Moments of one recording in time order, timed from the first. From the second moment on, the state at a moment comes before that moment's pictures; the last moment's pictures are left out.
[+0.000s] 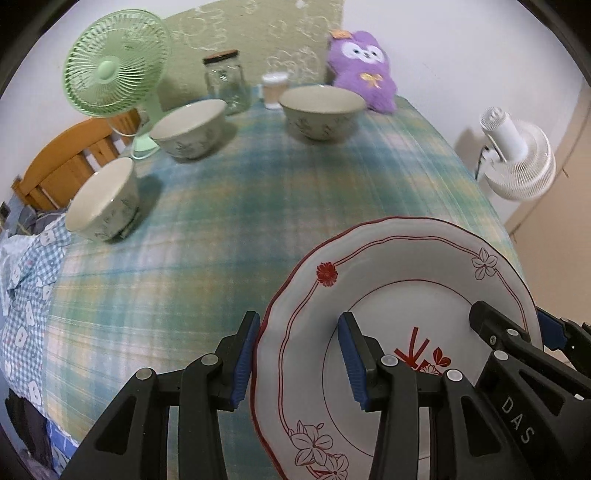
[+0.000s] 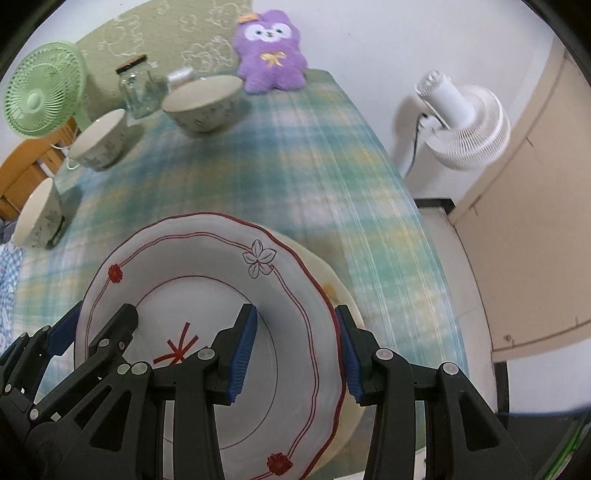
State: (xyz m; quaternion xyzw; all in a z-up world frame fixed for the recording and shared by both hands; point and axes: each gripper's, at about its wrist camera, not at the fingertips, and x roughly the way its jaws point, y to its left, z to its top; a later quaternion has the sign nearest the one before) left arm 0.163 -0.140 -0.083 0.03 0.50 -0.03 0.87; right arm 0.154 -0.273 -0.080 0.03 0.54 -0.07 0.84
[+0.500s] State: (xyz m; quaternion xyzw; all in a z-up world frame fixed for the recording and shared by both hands) left arm 0.163 -0.162 -0.097 0.06 0.50 -0.04 0.86; right arm 0.148 -0.293 -0.094 0.05 0.54 -0.09 0.84
